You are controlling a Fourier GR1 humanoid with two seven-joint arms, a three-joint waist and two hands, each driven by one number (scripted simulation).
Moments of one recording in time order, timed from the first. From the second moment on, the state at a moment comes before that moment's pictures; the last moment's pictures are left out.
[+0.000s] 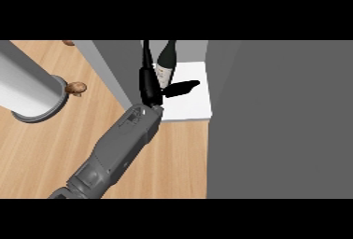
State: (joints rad) left arm -0.89 0.00 -0.39 -0.61 0.43 0.93 -0.44; right arm 0.42 -0.26 0.05 -2.35 -0.54 0.39 0.13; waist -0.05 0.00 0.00
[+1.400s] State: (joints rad) left arm -0.27 0.25 -0.67 -1.57 0.35 0.83 -0.29; right arm 0.45 -0.30 0.05 -2.36 -0.50 0.32 0.11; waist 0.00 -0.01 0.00
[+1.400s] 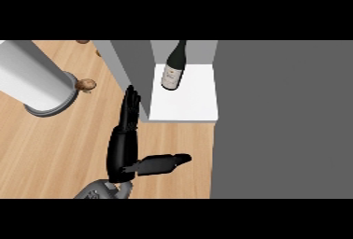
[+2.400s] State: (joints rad) left arm 0.15 0.59 -0.51 -1.97 0.52 0.43 -0.40; right arm 0.47 -0.44 0.08 -2.36 -0.47 0.50 0.11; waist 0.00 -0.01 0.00
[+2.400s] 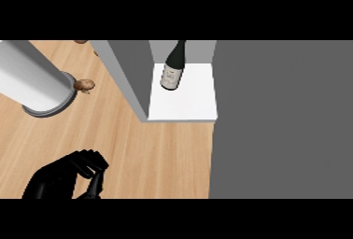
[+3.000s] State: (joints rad) left arm 0.28 0.68 -0.34 -2.01 0.61 0.25 -0.43; right arm 0.37 -0.46 0.17 -2.36 -0.49 0.52 0.17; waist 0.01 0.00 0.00
